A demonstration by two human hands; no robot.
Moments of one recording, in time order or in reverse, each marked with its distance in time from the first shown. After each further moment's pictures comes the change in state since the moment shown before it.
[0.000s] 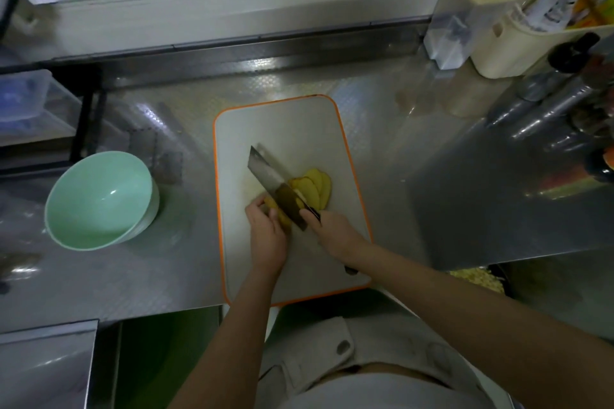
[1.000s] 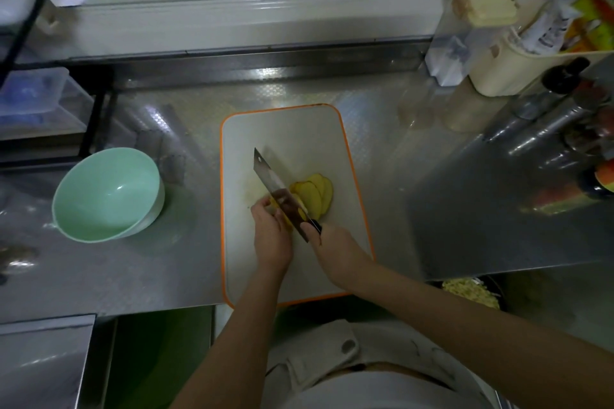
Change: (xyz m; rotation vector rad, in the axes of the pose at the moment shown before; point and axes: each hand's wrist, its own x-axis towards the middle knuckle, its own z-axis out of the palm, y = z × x) left_hand -0.003 0.005 0.004 -0.037 0.038 -0.003; right_hand -0.031 -0.006 0.008 -0.021 0.114 -0.040
